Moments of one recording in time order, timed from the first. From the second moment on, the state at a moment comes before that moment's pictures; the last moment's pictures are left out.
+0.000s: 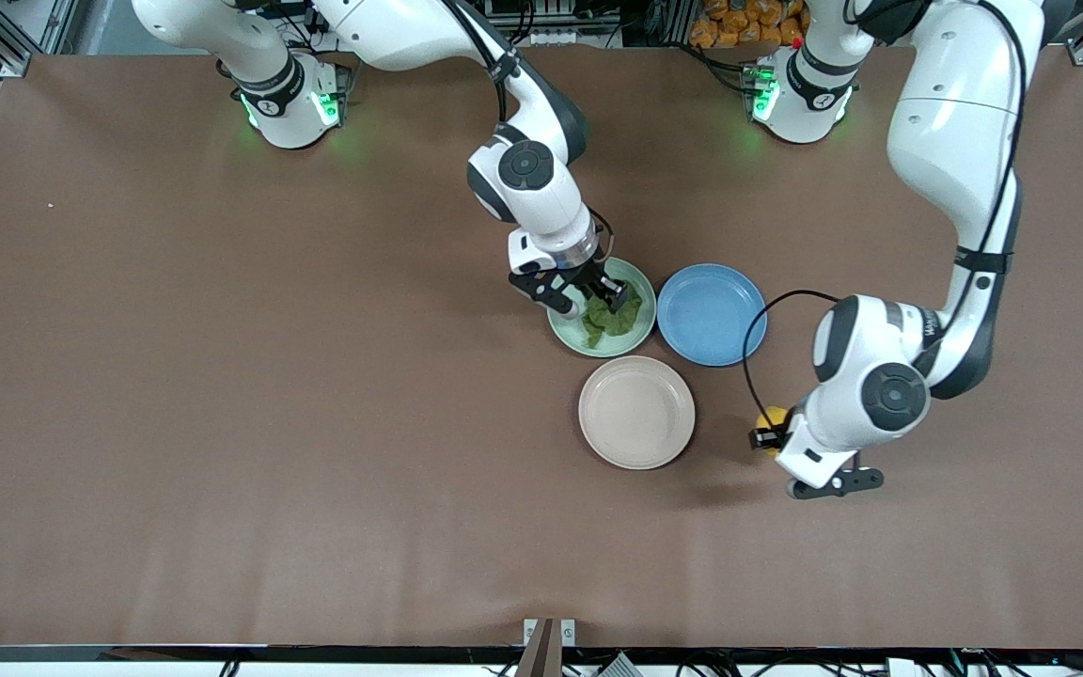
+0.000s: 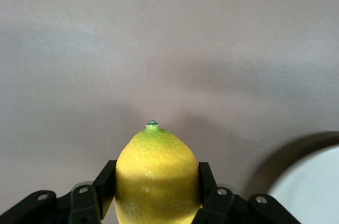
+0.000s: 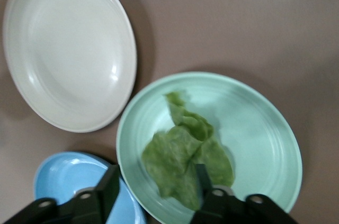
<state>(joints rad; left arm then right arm) -0.20 0.73 -0.09 -1.47 0.07 2.16 -0.47 0.95 0.67 -0.07 -1.60 0.25 2.60 1.38</state>
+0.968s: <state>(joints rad) -0.45 0.74 -0.08 -1.47 0.08 2.20 -0.87 0.25 0.06 0.09 -1.59 0.11 1.67 0.49</state>
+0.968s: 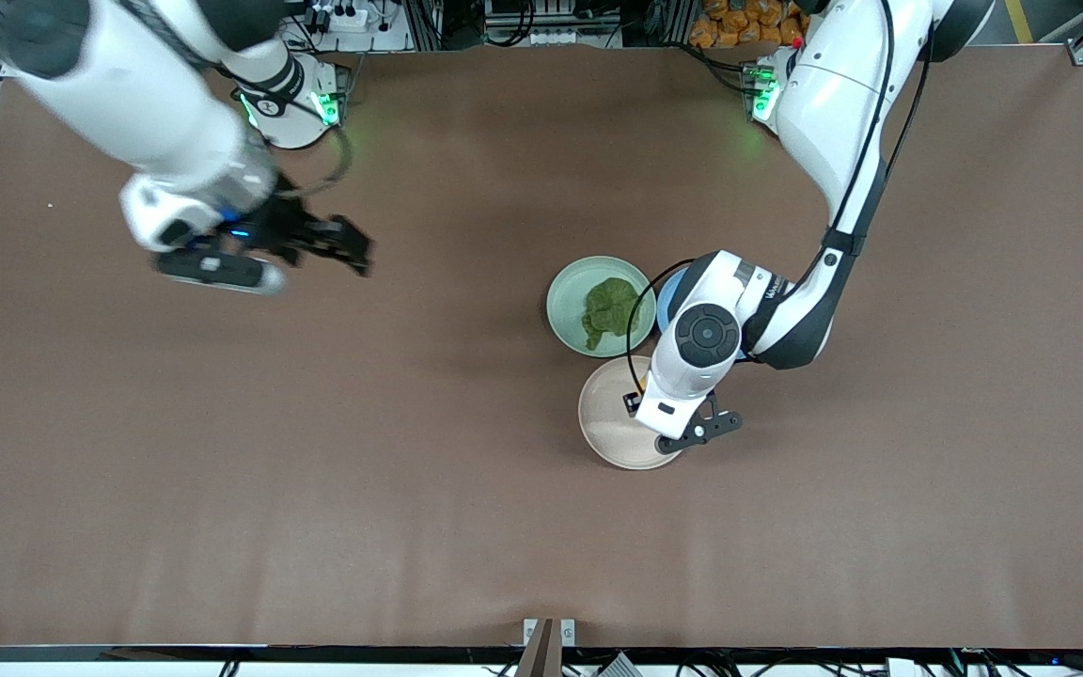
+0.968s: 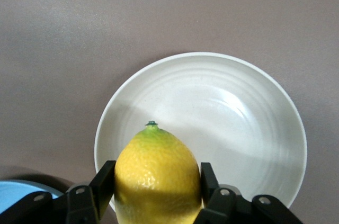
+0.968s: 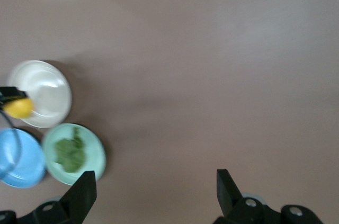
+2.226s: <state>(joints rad) -0.05 0.66 -0.17 -1.52 0.08 2.23 -0.79 0.07 0.00 -0.06 -1.46 0.04 1.45 0.08</state>
